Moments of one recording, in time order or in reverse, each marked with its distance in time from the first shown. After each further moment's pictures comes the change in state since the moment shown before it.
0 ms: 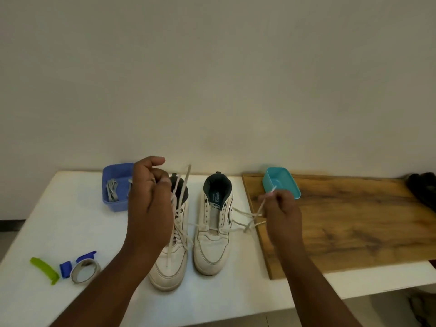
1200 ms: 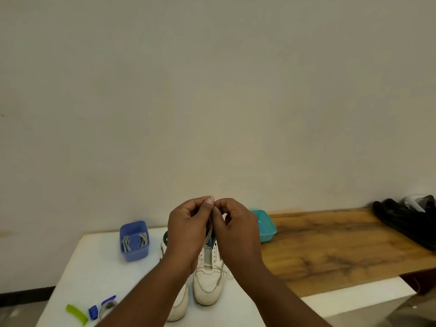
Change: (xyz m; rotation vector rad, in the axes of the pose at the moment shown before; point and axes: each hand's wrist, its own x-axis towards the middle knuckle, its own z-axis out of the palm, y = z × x) left_hand -0.033 0.134 0.036 -0.197 -0.174 -0.256; right_hand -0.088 -0.171 -0.026 -0.059 0.017 -0.460
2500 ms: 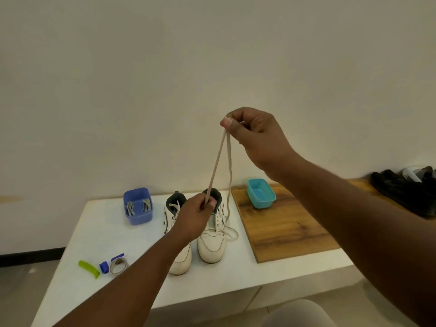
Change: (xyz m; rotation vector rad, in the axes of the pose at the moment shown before) left_hand 0.023 -0.105 -0.031 0.616 -0.326 0.055; right_hand 0.087 -0.044 -0.063 0.241 -0.279 -0.057
